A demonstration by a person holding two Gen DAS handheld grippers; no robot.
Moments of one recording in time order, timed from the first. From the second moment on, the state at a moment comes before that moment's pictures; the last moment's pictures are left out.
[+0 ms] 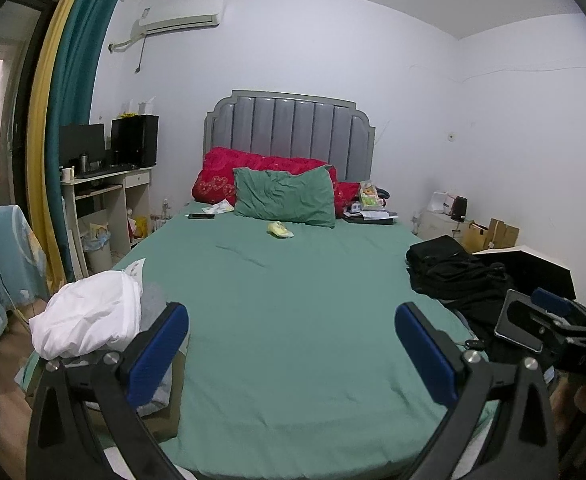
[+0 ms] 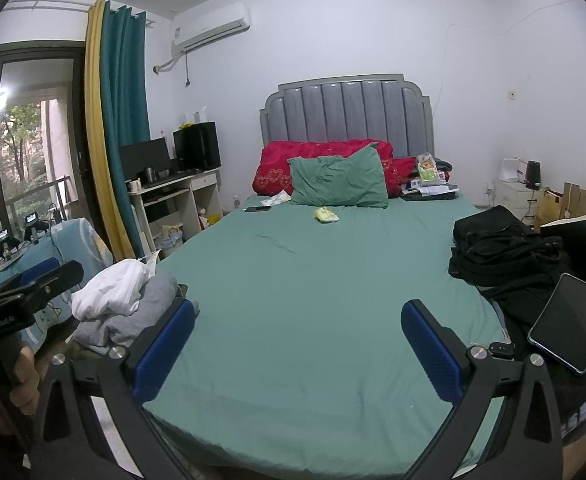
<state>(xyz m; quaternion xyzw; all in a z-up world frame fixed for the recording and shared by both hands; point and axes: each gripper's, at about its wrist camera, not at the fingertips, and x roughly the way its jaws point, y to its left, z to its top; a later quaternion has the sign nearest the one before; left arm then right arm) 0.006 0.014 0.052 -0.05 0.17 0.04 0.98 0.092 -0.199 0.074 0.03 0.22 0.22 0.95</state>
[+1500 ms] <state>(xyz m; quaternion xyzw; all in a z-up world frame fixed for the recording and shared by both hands) 0.002 0.009 0.056 -0.05 0.16 0.03 0.98 0.089 -0.200 0.072 0.04 0.22 0.22 0.95</state>
